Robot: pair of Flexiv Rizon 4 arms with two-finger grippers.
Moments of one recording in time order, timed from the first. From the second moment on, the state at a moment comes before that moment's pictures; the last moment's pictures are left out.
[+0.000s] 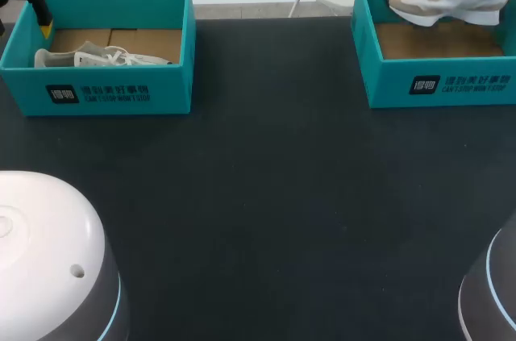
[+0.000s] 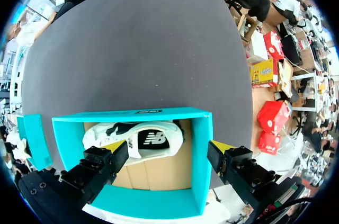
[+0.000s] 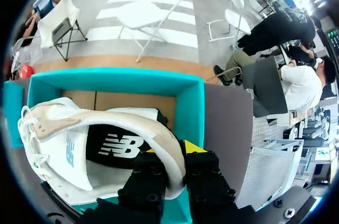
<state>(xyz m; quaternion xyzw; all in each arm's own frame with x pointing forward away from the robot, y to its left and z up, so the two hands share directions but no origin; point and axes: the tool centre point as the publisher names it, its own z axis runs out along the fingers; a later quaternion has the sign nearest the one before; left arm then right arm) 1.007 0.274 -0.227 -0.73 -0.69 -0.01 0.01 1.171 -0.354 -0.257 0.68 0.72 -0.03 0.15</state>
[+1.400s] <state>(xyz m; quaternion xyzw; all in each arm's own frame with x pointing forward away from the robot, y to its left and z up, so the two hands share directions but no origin) 1.007 0.274 -0.227 -0.73 -0.69 -0.01 0.01 1.045 -0.288 -0.111 0.68 0.70 -0.01 0.21</state>
